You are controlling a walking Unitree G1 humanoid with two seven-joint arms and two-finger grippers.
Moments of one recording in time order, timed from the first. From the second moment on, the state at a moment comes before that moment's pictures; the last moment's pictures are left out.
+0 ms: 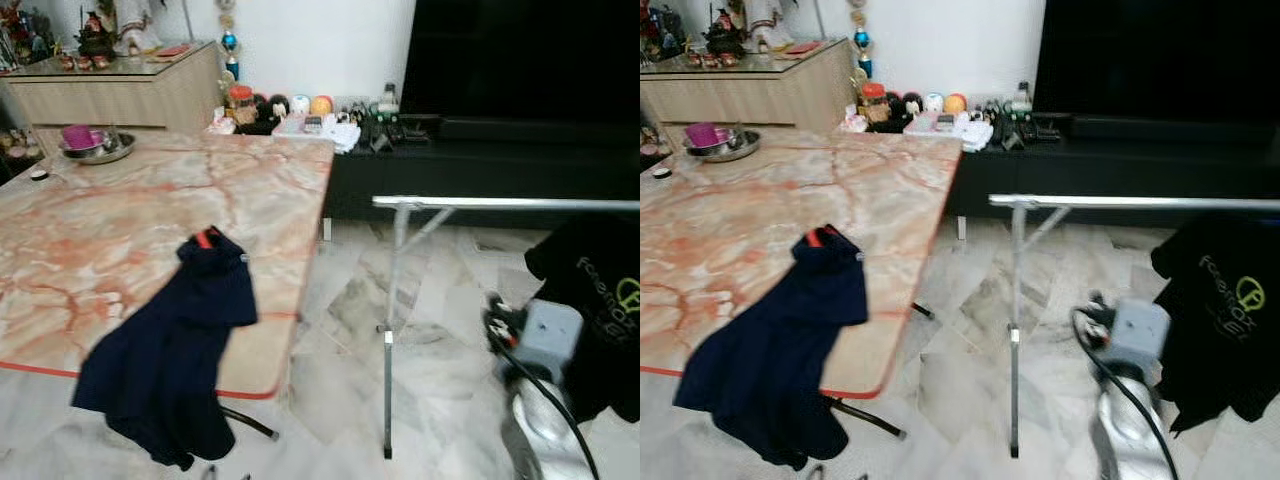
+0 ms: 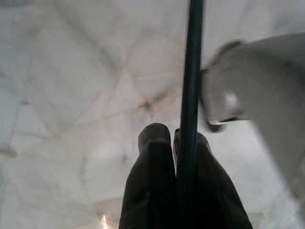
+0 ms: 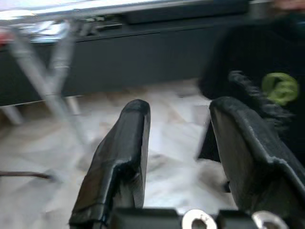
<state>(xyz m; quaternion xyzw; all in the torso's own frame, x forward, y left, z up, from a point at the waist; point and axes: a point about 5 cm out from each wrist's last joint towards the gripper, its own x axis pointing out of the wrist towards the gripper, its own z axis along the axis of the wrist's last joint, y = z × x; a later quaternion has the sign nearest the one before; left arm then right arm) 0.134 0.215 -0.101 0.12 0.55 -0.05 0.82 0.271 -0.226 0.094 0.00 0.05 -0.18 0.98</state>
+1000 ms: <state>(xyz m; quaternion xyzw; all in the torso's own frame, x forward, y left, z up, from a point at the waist) 0.222 0.258 -0.043 0.23 0.37 0.04 0.90 0.276 -0.251 0.062 -0.01 0.10 -0.19 0.98</state>
